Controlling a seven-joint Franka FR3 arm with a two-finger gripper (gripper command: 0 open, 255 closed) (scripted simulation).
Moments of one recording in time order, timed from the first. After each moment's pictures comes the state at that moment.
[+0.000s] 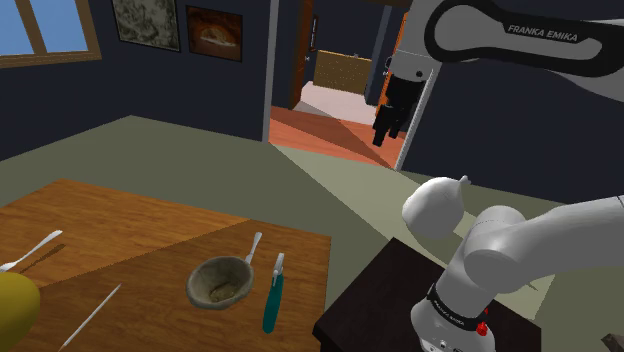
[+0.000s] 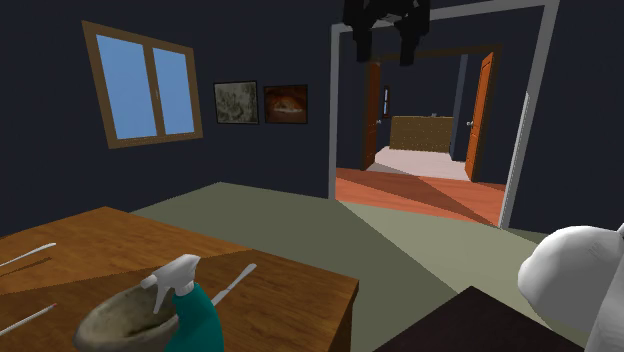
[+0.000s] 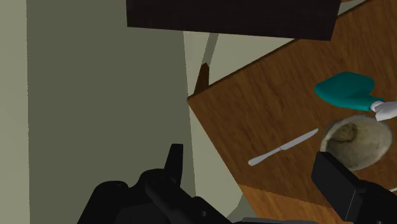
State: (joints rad) arm 0.02 -0.75 -0.02 -2.31 -0.04 1.59 -0.01
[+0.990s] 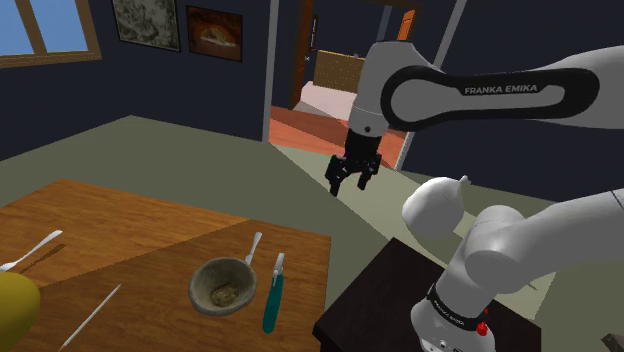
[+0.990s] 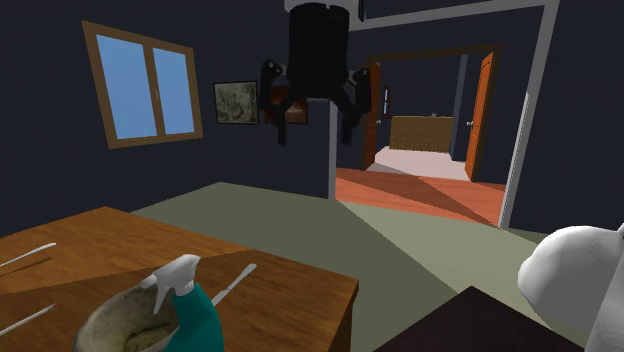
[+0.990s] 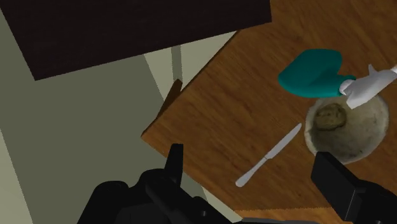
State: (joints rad) arm 0.03 -0.70 0.23 -2.55 0.19 1.87 0.44
